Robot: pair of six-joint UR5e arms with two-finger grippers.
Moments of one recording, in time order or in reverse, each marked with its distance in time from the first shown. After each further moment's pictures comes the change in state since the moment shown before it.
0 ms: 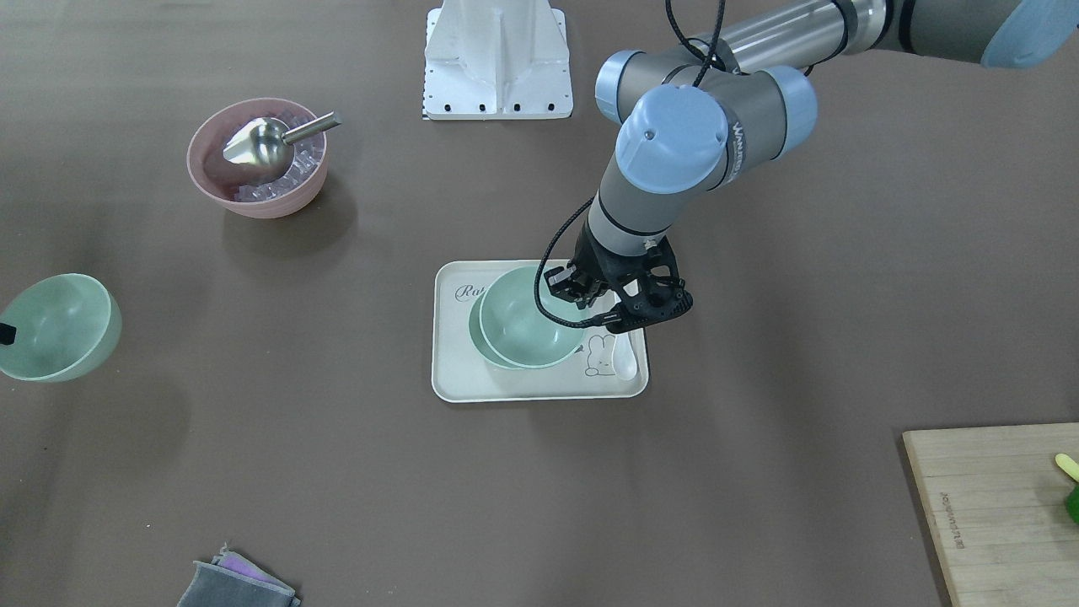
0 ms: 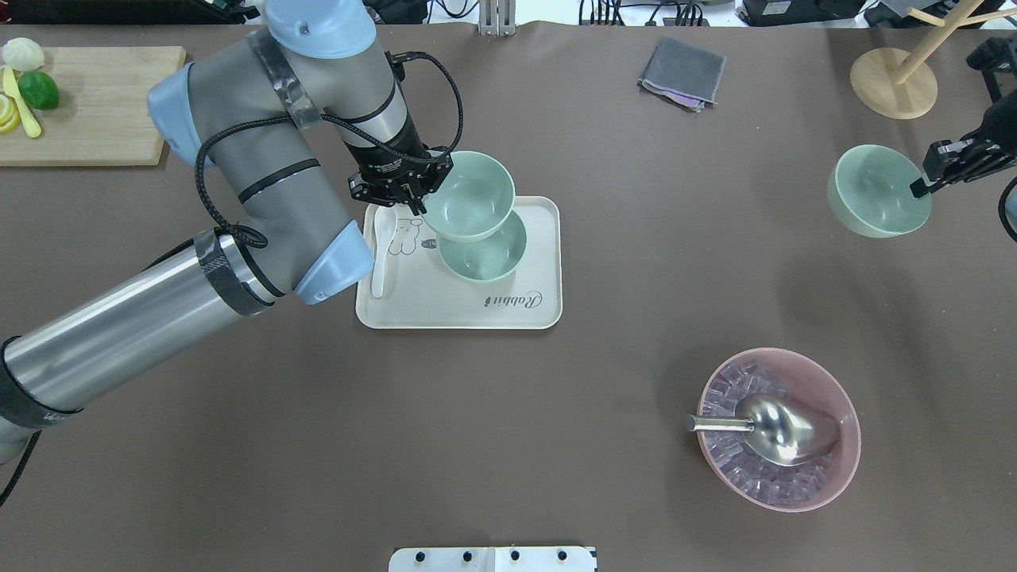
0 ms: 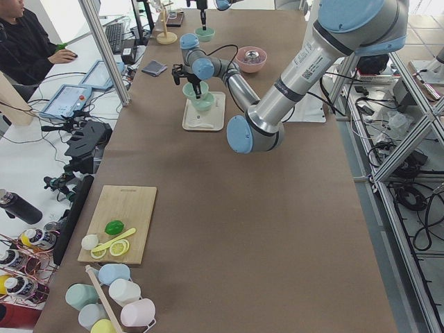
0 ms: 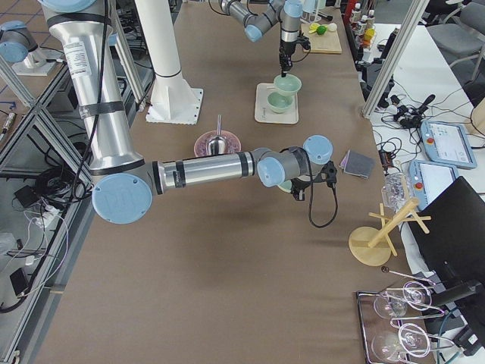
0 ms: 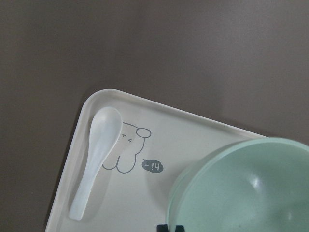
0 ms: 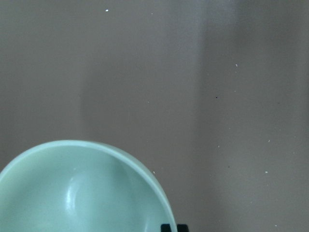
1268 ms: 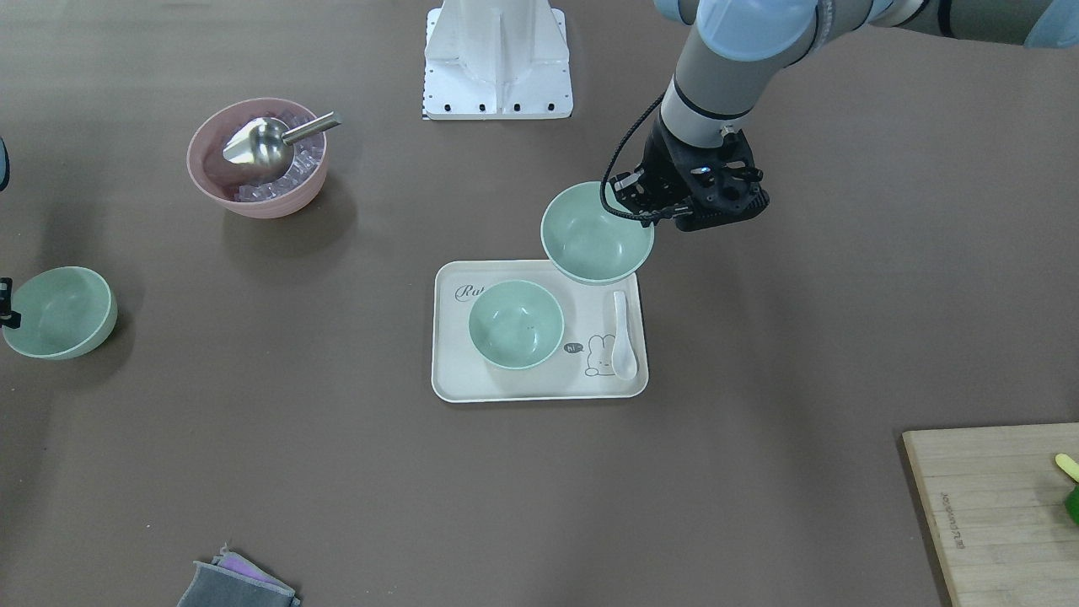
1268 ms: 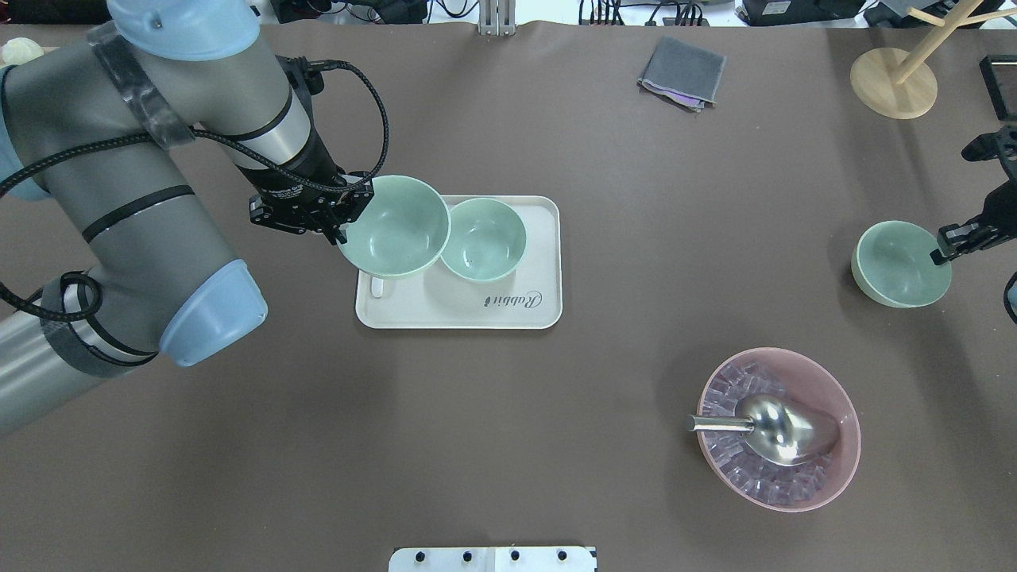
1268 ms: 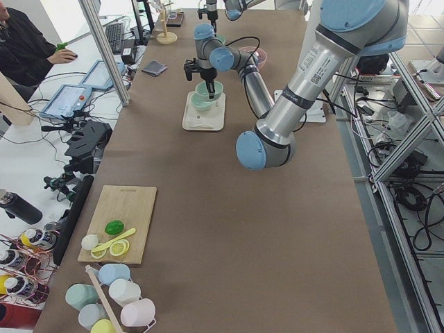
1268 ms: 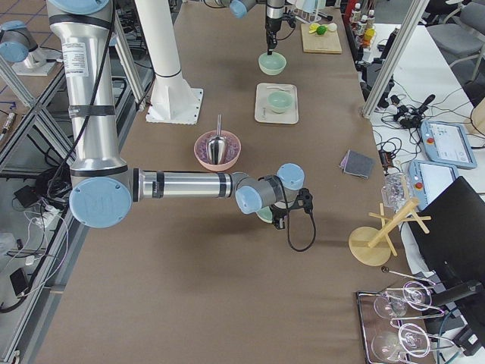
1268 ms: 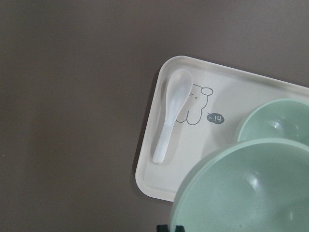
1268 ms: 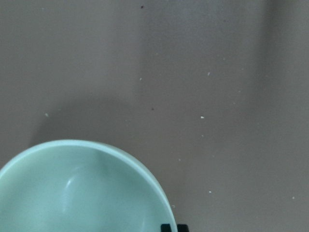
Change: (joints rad) left arm -0.026 0.166 -0.406 0.332 0.000 0.131; right arm -0.088 -0.150 -0.045 0.185 -0.138 -0.014
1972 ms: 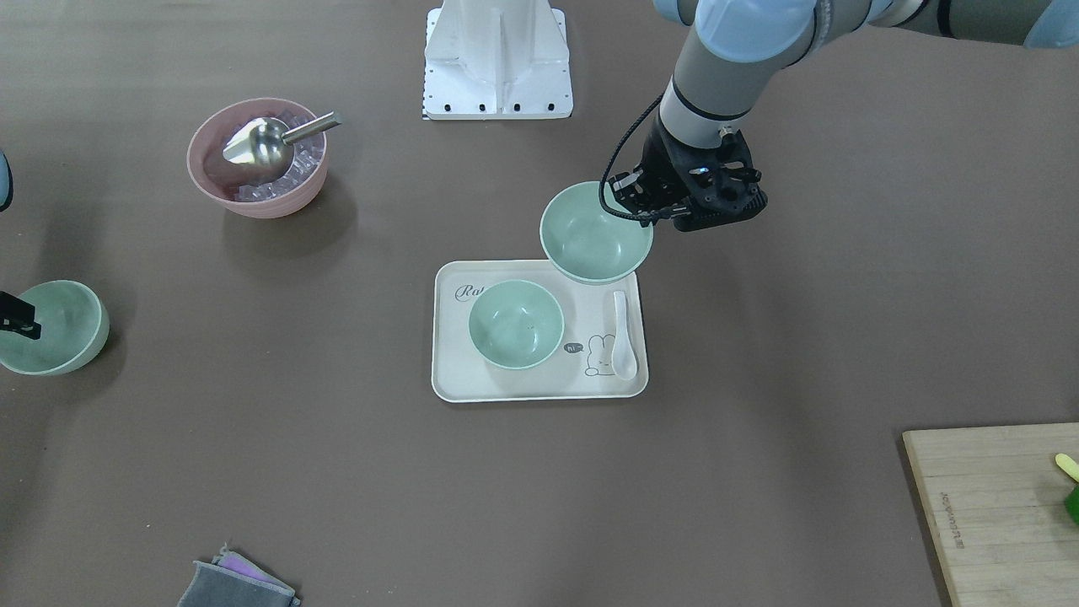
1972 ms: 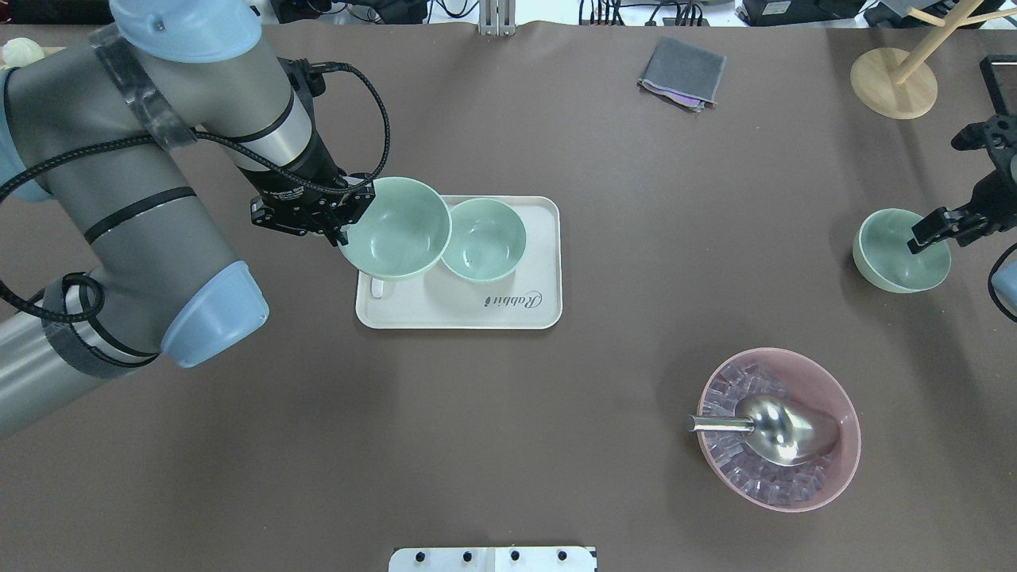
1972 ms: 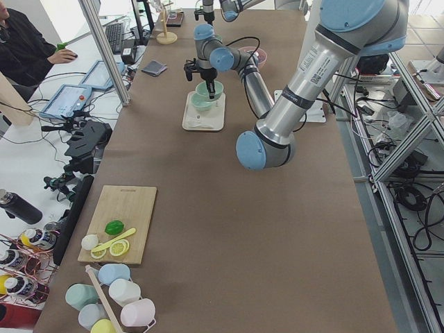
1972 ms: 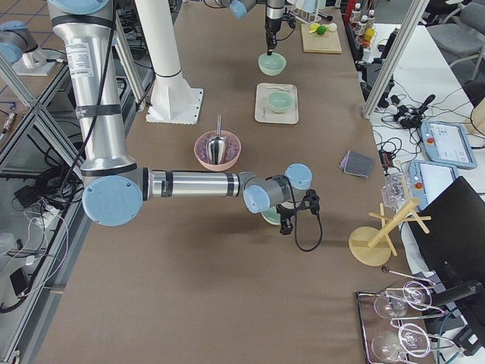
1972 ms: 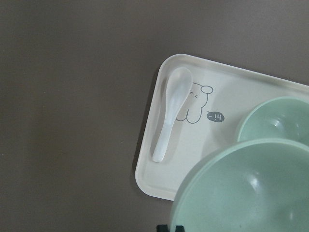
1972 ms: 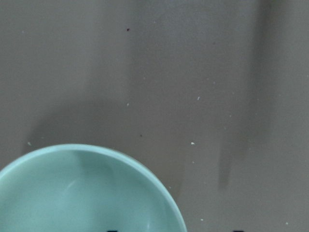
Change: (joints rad) left arm 0.002 -0.001 0.001 -0.001 -0.001 0.000; right arm -0.012 0.051 -0.067 -0.002 -0.055 0.007
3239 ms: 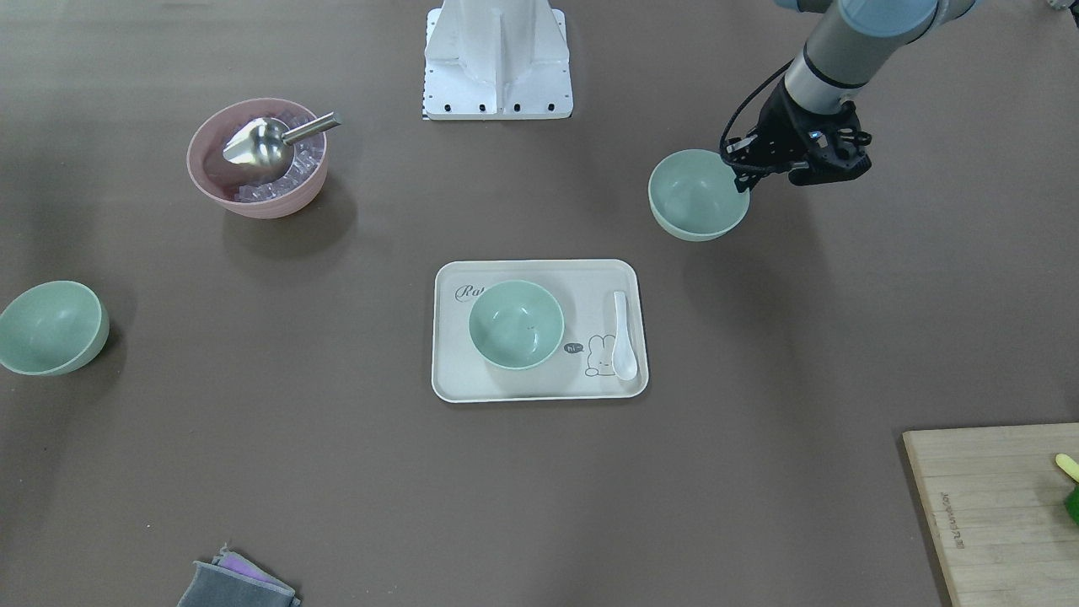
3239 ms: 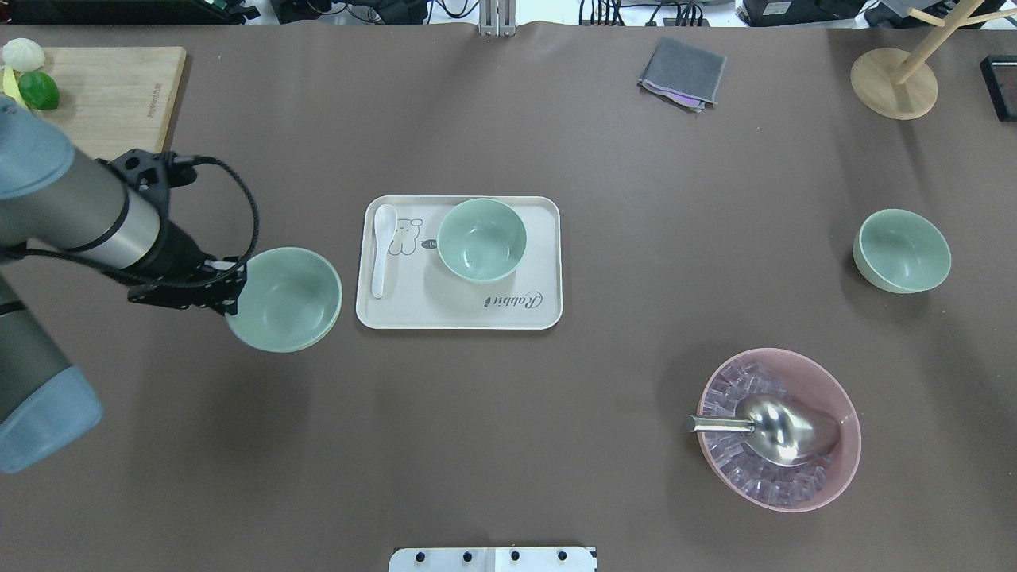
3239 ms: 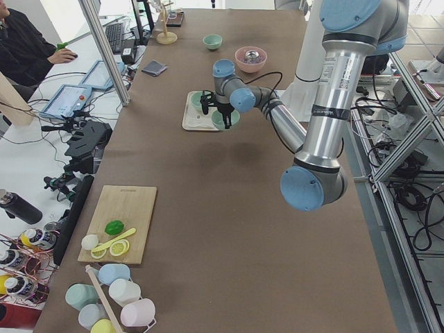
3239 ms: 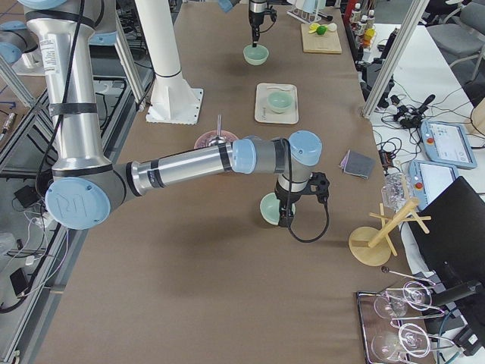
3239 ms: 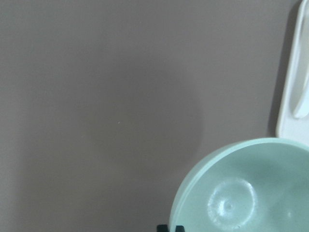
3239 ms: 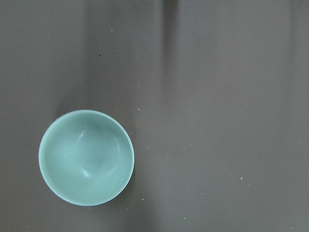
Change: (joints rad) left arm 0.010 0.363 -0.181 -0.200 0.001 0.038; right arm 0.289 0.012 0.303 -0.614 0.041 -0.308
